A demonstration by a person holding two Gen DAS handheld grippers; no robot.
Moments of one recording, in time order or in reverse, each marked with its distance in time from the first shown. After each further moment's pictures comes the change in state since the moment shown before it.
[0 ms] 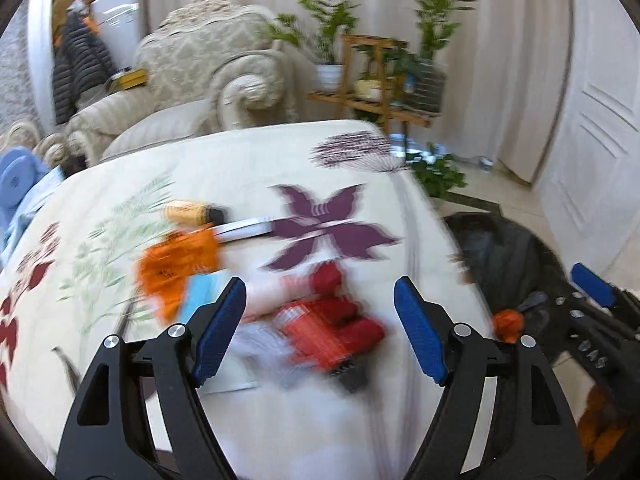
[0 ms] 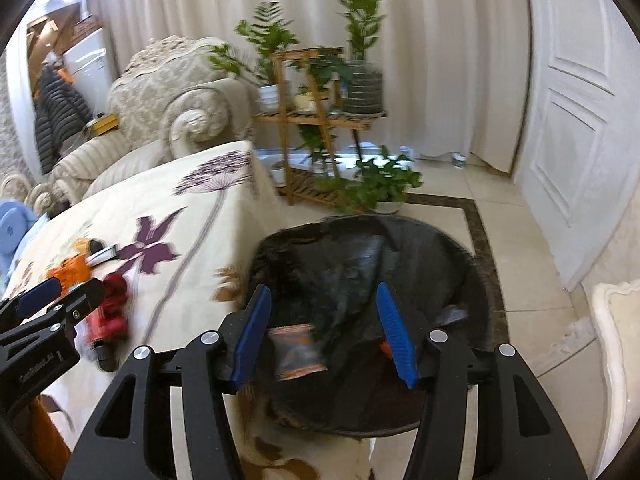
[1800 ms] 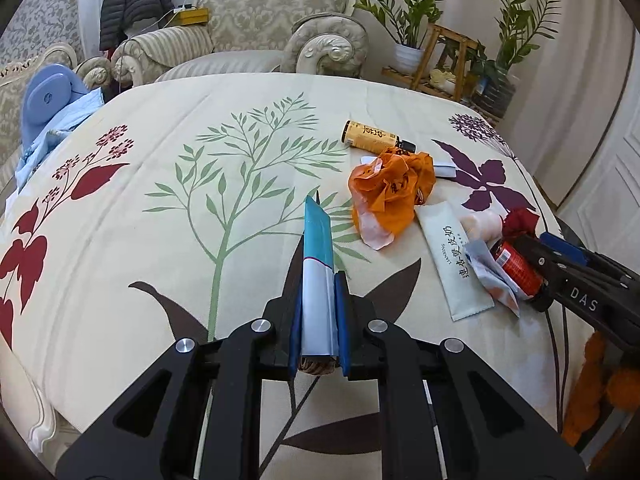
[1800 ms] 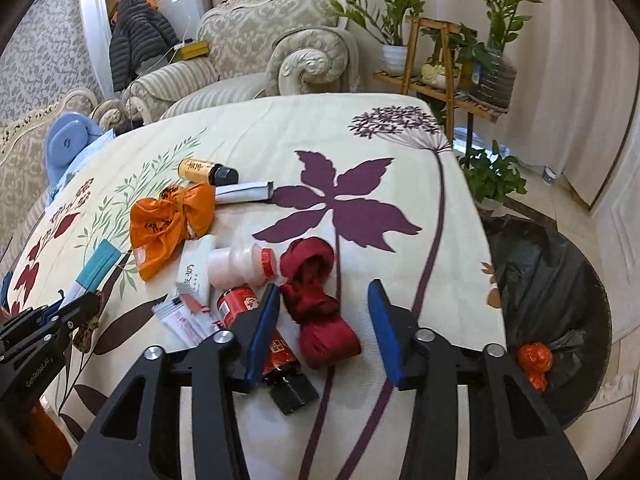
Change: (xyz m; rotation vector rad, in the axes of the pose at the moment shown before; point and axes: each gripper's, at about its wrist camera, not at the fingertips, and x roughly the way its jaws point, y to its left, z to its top) left arm -0.006 0.154 -0.051 -0.191 0.101 0.018; right arm 0.042 0.146 -0.007 -0.238 0.171 0.201
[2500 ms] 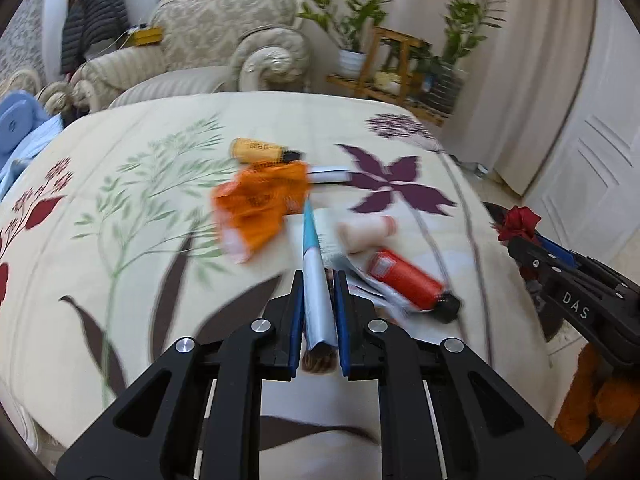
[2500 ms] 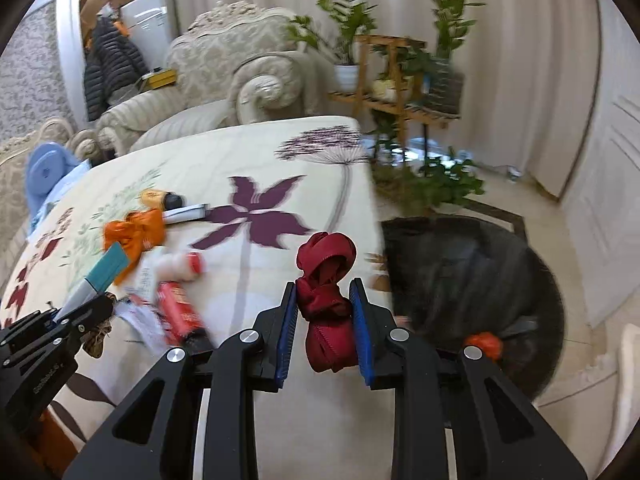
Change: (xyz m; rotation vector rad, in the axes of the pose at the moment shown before) left arm -0.008 -0.083 0.002 0.096 -0.049 -0.121; right arm -0.053 -0.070 -0.020 0.104 -0.105 -0.130
